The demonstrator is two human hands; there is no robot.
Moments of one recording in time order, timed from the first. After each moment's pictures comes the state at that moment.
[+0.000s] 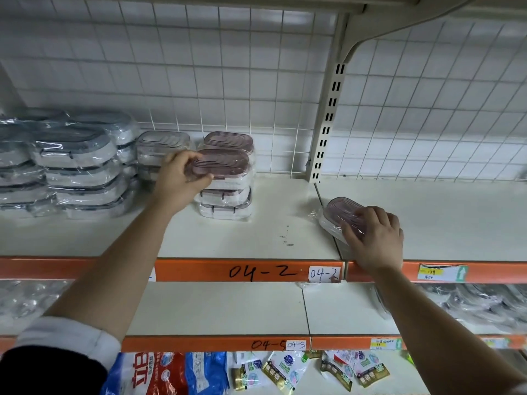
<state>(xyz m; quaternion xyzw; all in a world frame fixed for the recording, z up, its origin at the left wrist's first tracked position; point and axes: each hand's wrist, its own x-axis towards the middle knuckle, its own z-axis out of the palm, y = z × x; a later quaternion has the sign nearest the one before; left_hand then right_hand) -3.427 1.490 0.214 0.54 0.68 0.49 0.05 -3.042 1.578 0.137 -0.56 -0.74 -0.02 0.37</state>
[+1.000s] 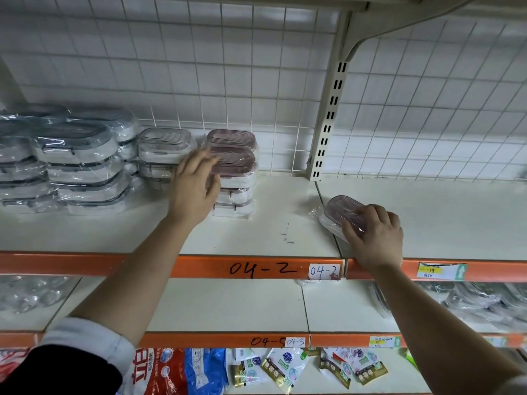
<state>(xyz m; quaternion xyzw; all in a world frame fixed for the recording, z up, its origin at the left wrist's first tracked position) -3.395 1.485 0.199 0.61 0.69 0.37 -0.17 -3.043 1.577 0.138 -0.55 -0.75 -0.02 0.37</state>
